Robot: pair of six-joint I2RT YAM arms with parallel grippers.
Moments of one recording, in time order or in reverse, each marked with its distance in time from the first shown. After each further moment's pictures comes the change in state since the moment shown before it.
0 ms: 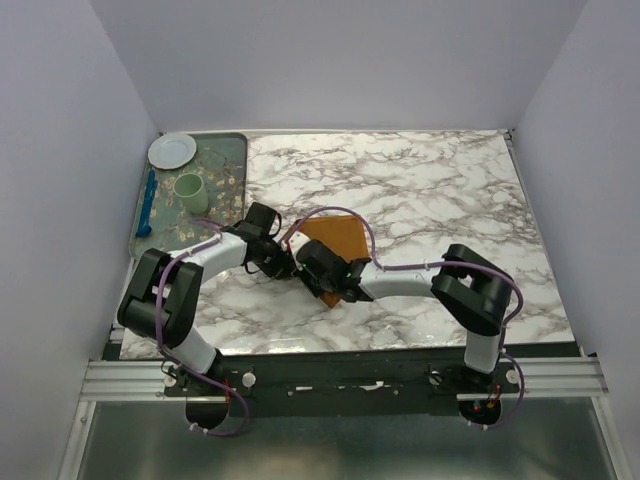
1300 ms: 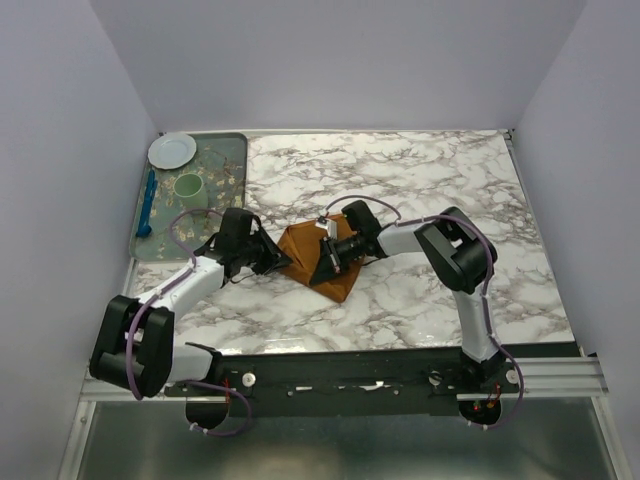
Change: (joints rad) left arm 0.084 -0.307 -0.195 0.215 0.085 0.306; right arm -0.444 0.258 0.071 0.090 -1.182 0.338
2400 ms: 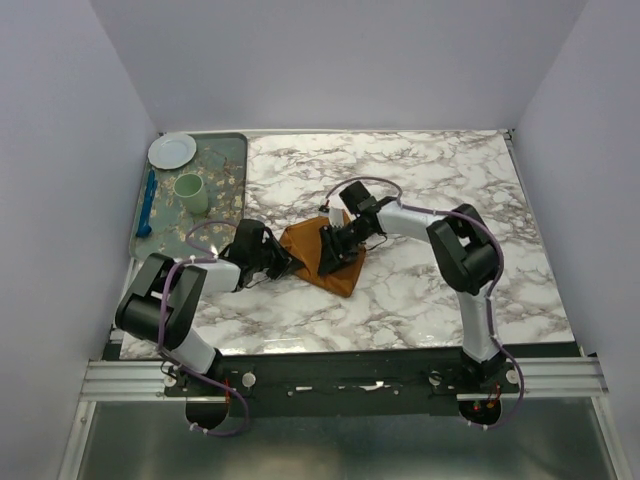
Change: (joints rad) left arm -0.040 0.282 -0.120 0.489 0.041 -0.138; right arm -0.026 -0.020 0.237 -0.547 0.171 -0.191
